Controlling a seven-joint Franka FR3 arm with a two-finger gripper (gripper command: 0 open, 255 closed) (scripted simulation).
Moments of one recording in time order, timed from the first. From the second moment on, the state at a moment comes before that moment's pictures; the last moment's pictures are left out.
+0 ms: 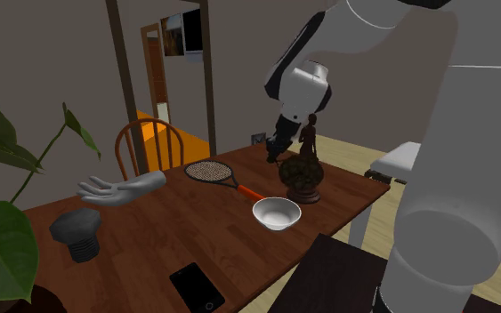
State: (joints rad) arm -0.13 -0.02 -0.51 -2.34 0.52 2.45 -0.84
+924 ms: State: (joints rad) arm -0.13 0.08 -0.50 -2.36 0.67 2.52 -0.96
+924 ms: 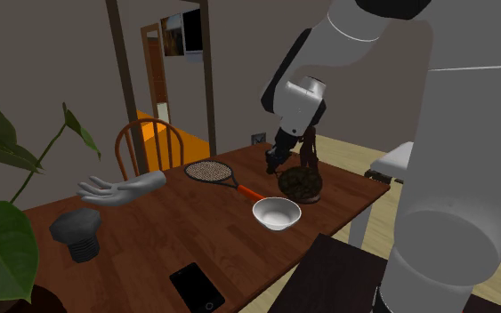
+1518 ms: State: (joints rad) arm -0.14 0.04 -0.51 -2.36 0.61 2.49 -0.93
